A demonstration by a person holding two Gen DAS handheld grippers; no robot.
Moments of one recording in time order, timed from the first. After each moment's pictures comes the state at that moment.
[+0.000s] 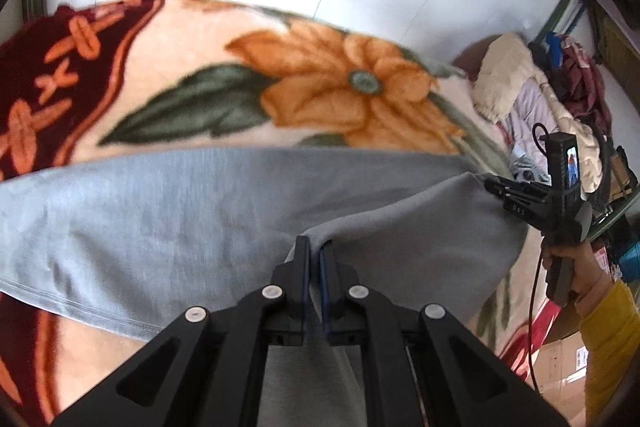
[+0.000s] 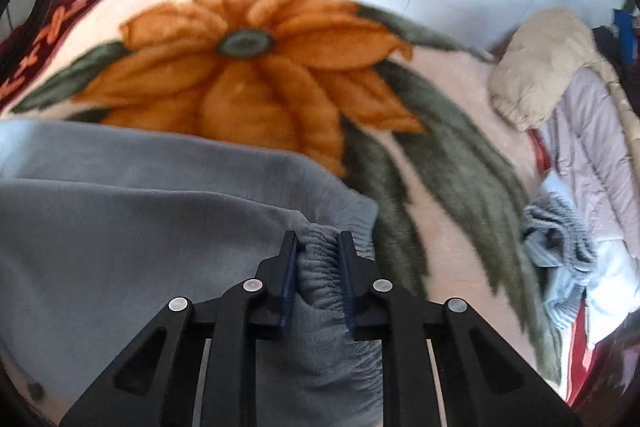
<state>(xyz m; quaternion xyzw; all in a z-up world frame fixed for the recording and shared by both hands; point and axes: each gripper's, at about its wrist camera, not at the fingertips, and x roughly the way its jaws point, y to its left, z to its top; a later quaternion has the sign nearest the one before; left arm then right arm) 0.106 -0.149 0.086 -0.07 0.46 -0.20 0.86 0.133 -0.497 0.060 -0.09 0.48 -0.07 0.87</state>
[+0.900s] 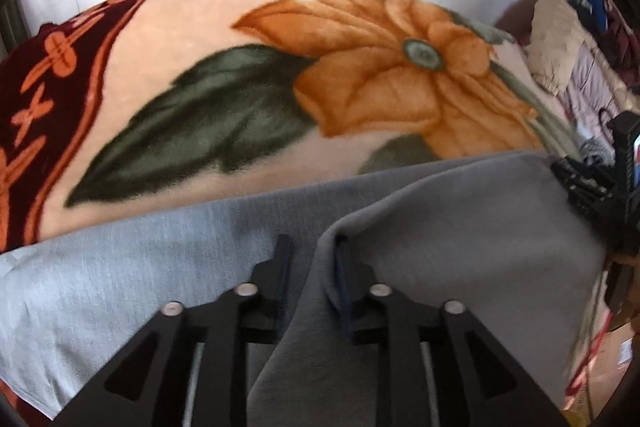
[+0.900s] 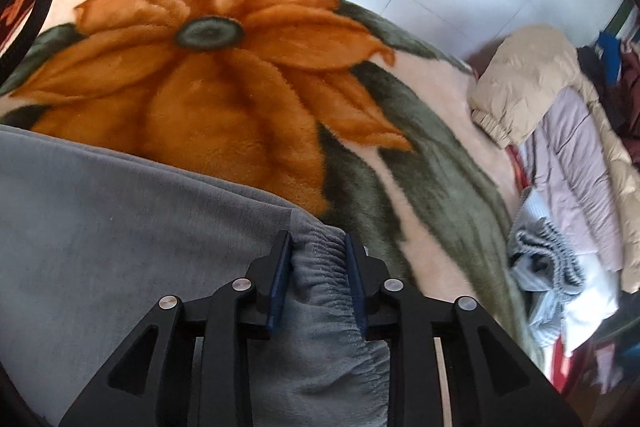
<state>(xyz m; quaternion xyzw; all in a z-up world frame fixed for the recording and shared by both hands) 0.210 -0.163 0.015 0.01 0.50 -0.16 0.85 0.181 -0.488 0.023 -0.15 0.48 -0.14 0.85</state>
